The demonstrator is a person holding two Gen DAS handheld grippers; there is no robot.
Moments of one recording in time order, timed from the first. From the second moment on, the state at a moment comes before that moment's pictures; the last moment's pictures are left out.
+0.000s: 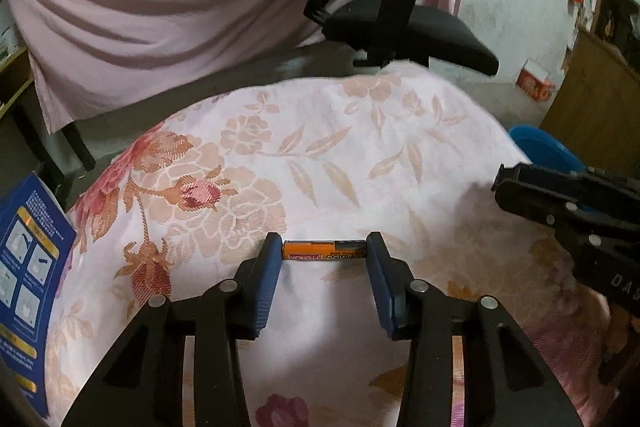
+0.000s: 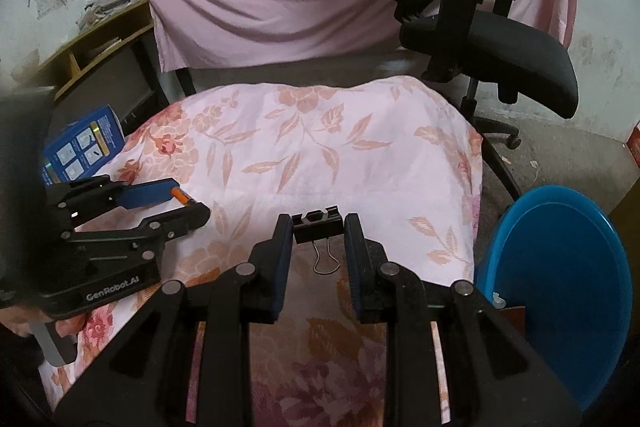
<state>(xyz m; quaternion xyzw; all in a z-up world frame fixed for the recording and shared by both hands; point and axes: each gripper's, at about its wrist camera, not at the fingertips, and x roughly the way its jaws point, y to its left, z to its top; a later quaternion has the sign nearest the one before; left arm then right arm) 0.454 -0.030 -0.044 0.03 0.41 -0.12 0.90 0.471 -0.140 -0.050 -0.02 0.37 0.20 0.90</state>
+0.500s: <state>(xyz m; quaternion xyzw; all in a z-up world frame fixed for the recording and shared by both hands) 0.400 -0.071 0.055 -0.05 0.19 -0.15 0.97 0.408 -0.211 0.019 0.02 0.16 0.17 0.97</state>
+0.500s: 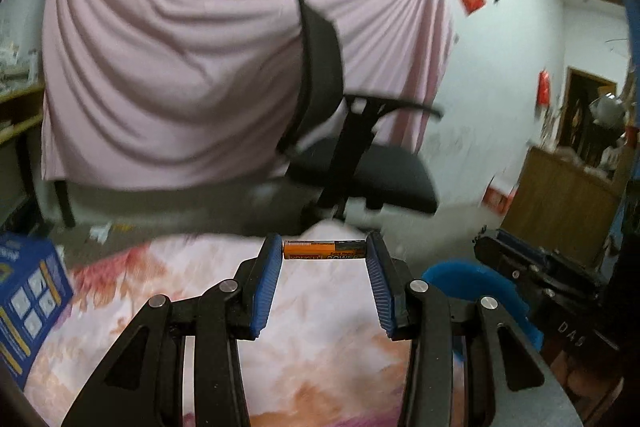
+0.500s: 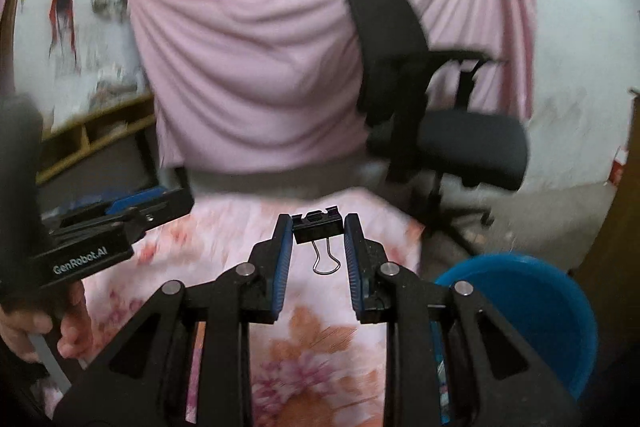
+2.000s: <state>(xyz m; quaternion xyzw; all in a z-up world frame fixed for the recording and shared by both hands) 0.424 -0.269 0.041 -0.03 0.27 -0.27 0.92 0.388 -0.388 -0.005 0.14 0.20 0.01 0.97</state>
